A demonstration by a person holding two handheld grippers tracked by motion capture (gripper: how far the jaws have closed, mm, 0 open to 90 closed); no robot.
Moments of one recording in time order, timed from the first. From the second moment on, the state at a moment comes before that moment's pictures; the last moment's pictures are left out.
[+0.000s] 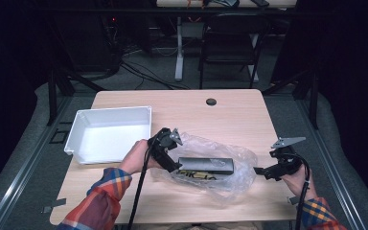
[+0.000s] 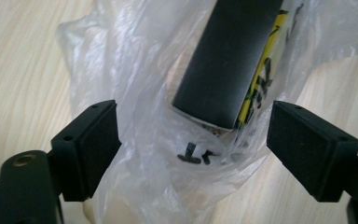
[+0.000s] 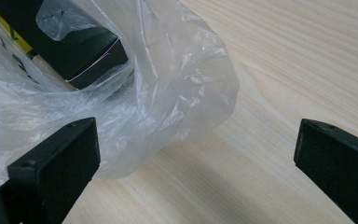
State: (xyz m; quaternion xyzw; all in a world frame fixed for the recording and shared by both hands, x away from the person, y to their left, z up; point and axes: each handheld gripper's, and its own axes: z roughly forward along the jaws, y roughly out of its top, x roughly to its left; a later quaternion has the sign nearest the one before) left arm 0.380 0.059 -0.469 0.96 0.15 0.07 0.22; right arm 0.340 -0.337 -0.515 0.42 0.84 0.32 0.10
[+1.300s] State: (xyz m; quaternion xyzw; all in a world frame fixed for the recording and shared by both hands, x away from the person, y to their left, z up) left arm 0.393 -0.009 -0.496 0.99 0.04 0.04 0.14; right arm 0.341 -0.330 -0.522 0.41 0.86 0.30 0.11
